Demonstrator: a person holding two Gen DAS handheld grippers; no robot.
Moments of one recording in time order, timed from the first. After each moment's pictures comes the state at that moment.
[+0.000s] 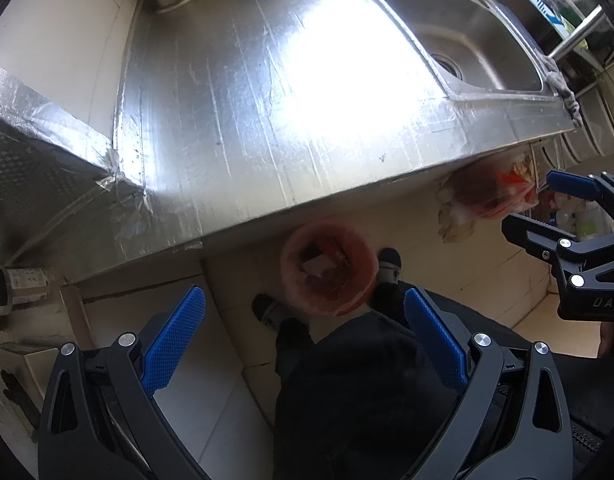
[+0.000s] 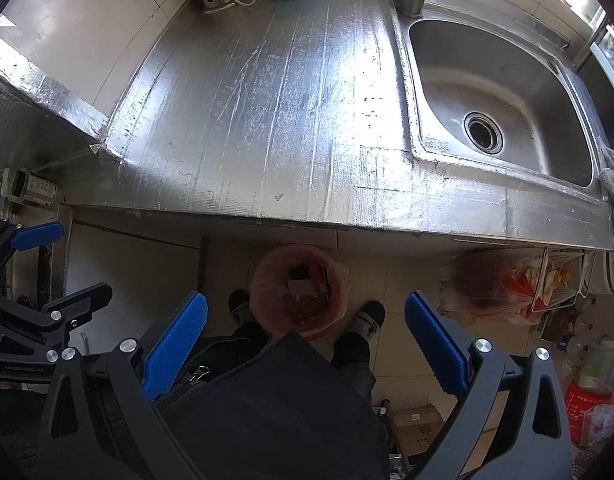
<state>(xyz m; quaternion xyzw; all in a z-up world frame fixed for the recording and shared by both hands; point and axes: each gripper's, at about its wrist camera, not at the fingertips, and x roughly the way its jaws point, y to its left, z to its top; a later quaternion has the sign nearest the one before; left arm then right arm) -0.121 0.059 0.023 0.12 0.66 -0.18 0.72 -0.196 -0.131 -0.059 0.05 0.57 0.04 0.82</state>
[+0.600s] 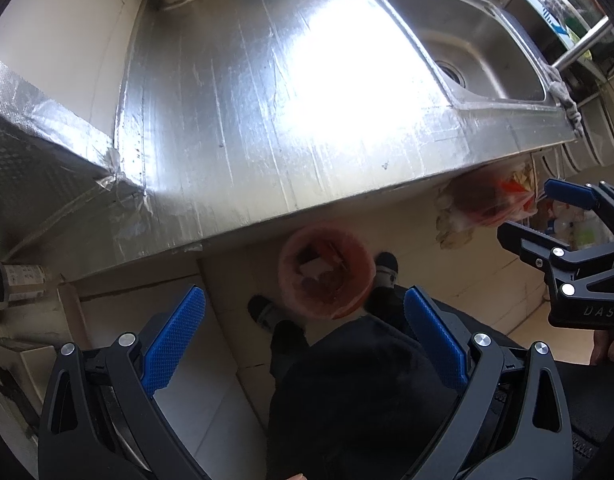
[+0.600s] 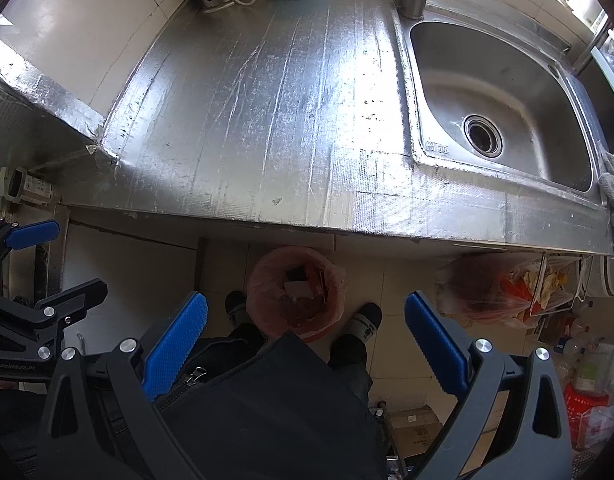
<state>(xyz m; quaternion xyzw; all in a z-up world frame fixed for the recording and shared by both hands) -0.114 0.059 0.022 0.11 0.66 -0.17 0.72 -0.190 -0.132 -0.059 0.04 0.57 0.04 0.82</state>
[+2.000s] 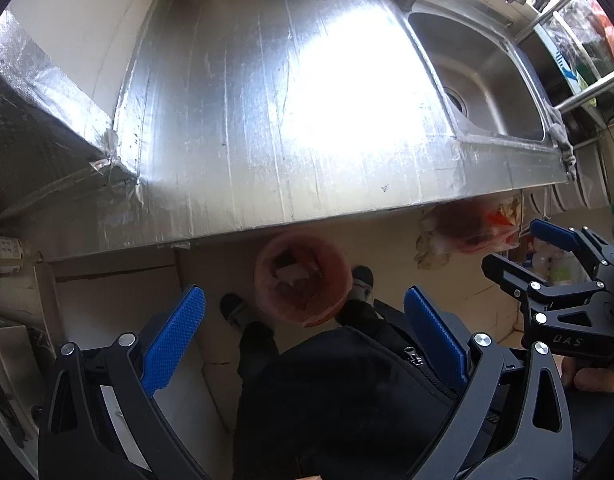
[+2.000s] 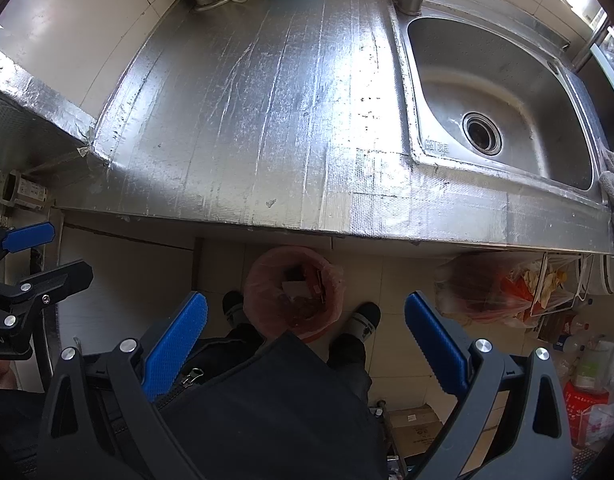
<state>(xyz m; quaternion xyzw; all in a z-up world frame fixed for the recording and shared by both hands) -0.101 0.074 0.021 0.03 0.67 -0.16 0.73 -0.184 -0.137 -0.065 0.04 0.58 0.03 0.82</state>
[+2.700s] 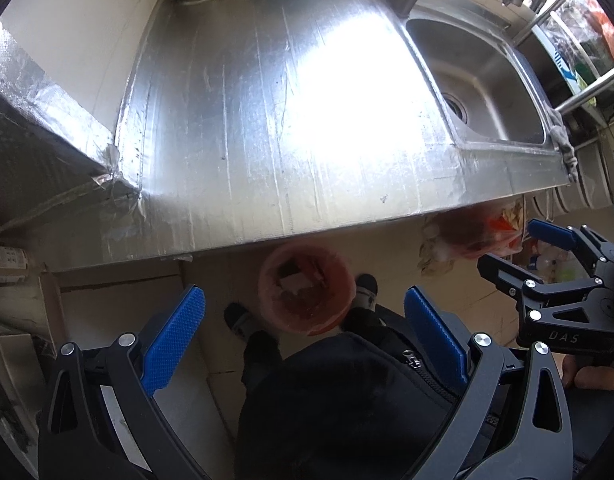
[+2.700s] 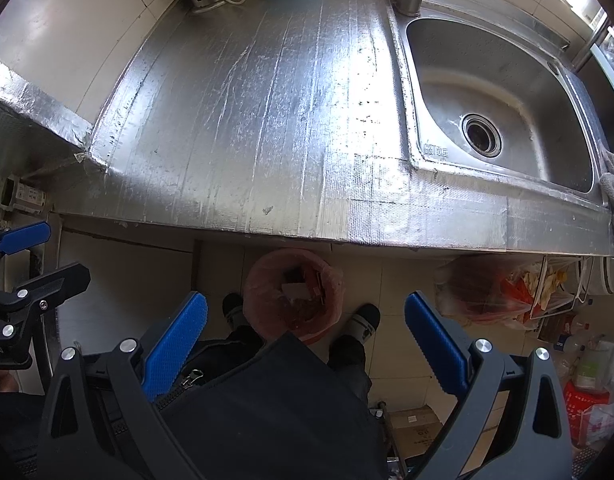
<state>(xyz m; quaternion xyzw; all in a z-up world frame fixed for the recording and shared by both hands) -0.097 0.071 0.026 0.04 0.66 -0.16 0.73 -0.176 -0.141 -0.065 0.04 0.58 0.03 0.82</state>
